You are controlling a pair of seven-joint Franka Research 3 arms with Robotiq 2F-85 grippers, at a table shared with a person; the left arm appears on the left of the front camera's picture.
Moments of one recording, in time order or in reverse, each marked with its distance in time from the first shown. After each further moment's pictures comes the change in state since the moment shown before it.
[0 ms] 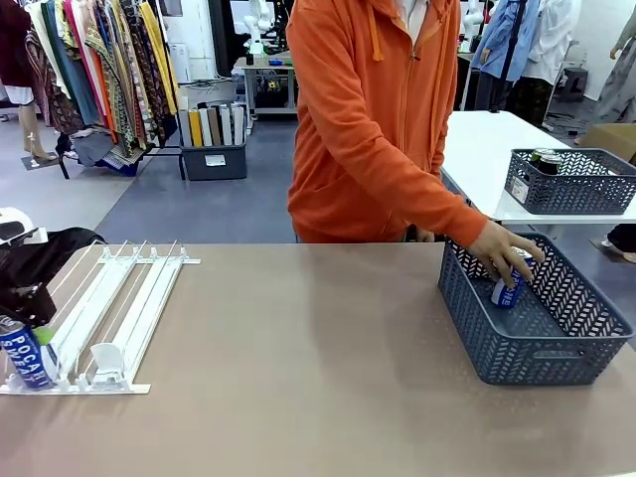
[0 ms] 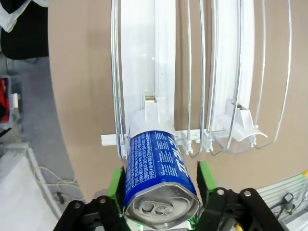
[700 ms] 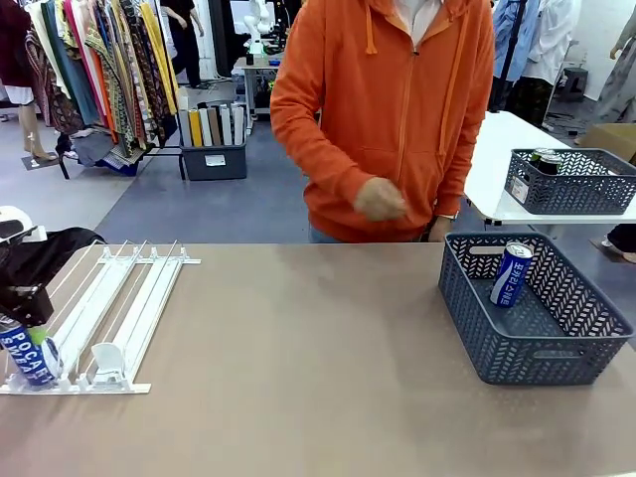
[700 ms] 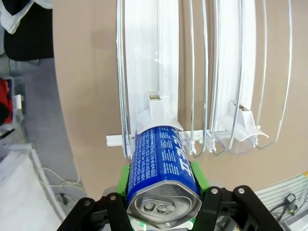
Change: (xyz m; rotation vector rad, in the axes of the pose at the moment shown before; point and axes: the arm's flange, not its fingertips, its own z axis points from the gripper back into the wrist) left arm 0.002 0.001 0.006 0.016 -0.011 -0.008; right arm 0.000 0.000 0.000 0.000 0.000 0.000
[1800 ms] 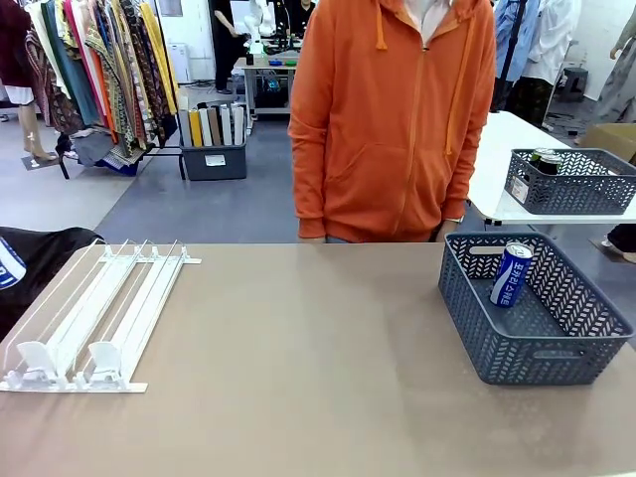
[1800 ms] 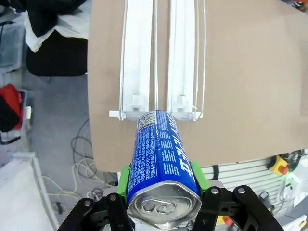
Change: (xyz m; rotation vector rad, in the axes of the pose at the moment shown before) left arm -0.047 -0.034 0.202 -0.028 -0.177 0.036; right arm 0.000 0.000 0.000 0.000 0.000 0.000
